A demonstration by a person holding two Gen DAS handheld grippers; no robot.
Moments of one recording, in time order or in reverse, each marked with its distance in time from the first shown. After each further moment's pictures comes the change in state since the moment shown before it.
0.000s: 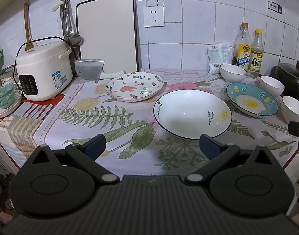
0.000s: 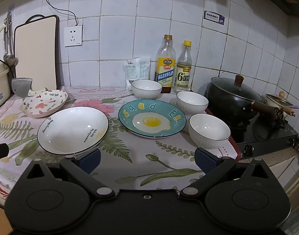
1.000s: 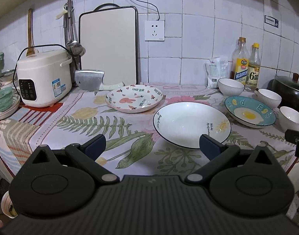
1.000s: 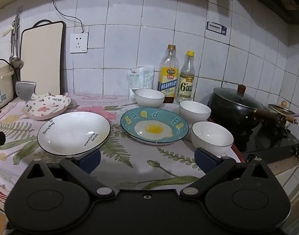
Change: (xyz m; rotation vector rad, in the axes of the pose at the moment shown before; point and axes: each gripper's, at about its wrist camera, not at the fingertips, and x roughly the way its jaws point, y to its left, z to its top) left arm 0.001 0.013 -0.014 -0.032 -0.109 -0.029; right arm 0.002 0.001 -0.020 -0.030 -0.102 0.016
